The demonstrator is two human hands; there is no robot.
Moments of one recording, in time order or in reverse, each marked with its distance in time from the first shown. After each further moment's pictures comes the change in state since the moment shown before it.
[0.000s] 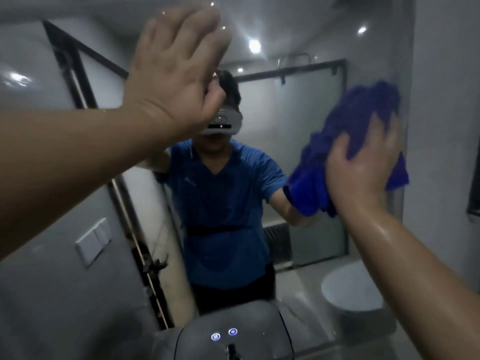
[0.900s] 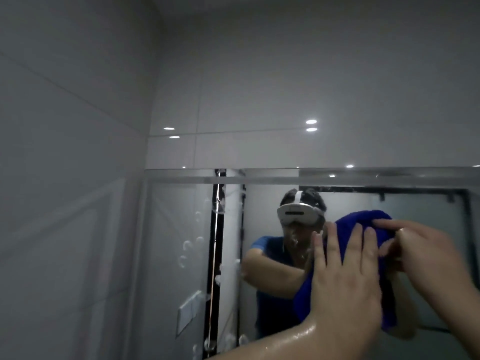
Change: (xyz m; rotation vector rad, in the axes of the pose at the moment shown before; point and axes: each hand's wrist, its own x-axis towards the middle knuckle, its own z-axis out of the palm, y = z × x) left_hand -0.039 0.091 -0.019 -0.248 -0.220 -0.294; right_hand 0.043 -0.169 -0.020 0.479 -0.652 0.130
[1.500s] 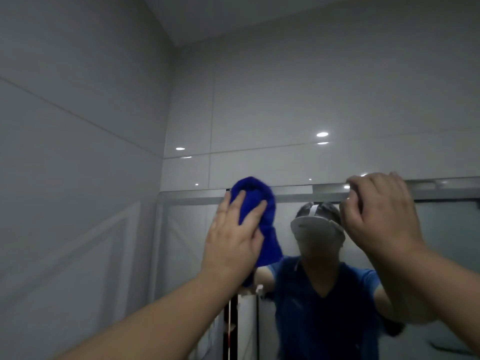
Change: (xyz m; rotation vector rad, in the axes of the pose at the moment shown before) left_hand -0.005 -0.227 -0.079 0.182 0.292 -0.218; right_hand 0.093 -0.028 0.089 -0.705 0.327 -0.730
